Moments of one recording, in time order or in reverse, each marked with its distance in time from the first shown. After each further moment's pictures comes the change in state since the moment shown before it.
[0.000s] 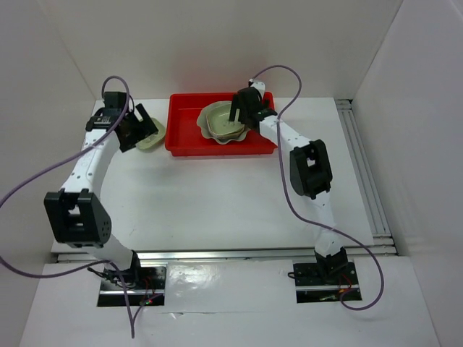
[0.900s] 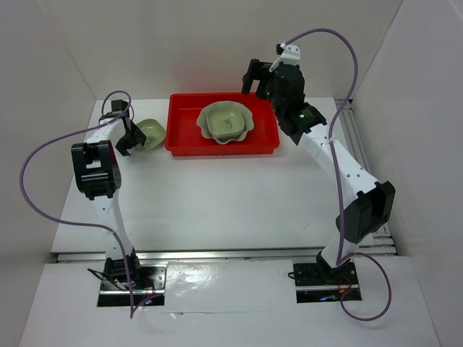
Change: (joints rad) left arm 0.164 0.689 0.303 0.124 -0.129 -0.062; right arm 0.044 -0.696 -0.304 0.148 -0.046 -0.127
